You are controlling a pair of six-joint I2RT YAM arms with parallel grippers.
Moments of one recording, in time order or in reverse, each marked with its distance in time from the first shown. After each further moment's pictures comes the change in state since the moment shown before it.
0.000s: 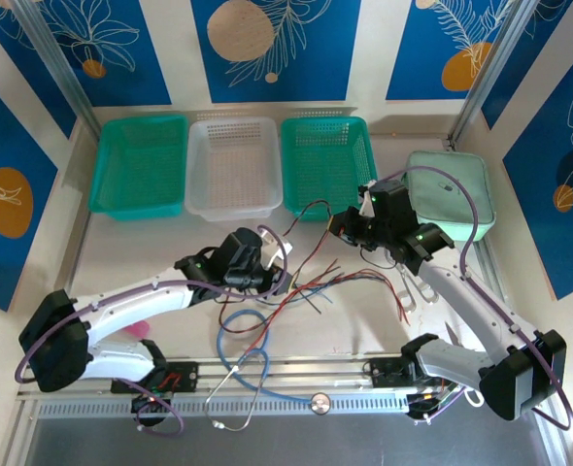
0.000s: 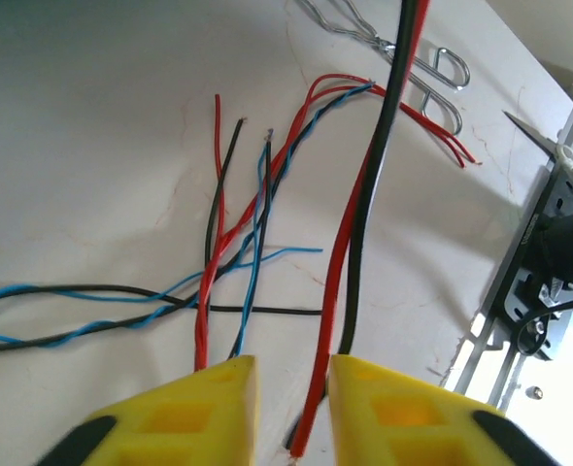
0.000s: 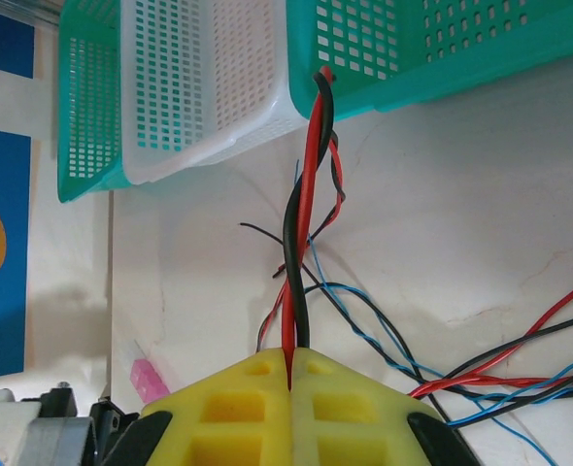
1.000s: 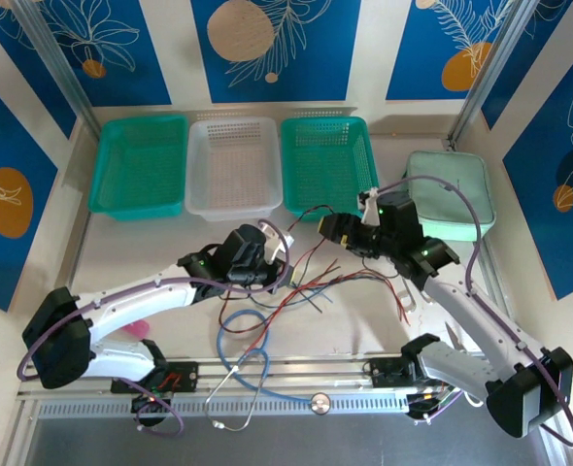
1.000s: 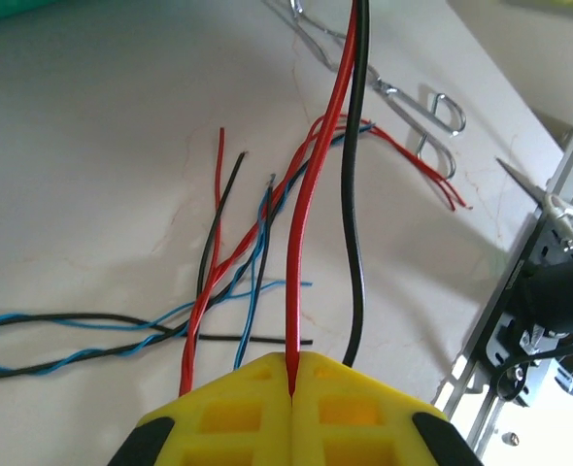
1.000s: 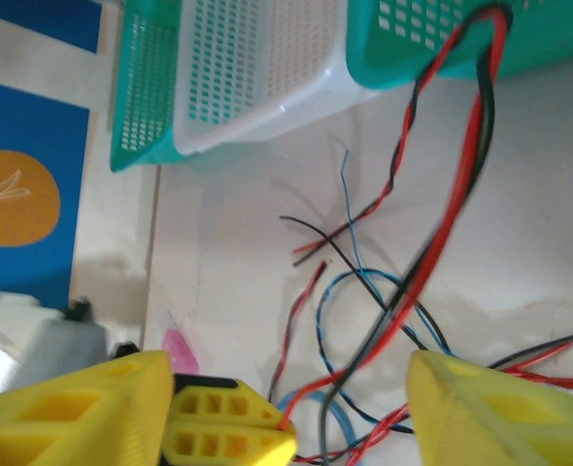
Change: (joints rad) left arm -0.008 0.028 0.041 0.039 -0.030 -0.105; right arm 0.022 -0.111 -0.159 0.135 -0.085 0.008
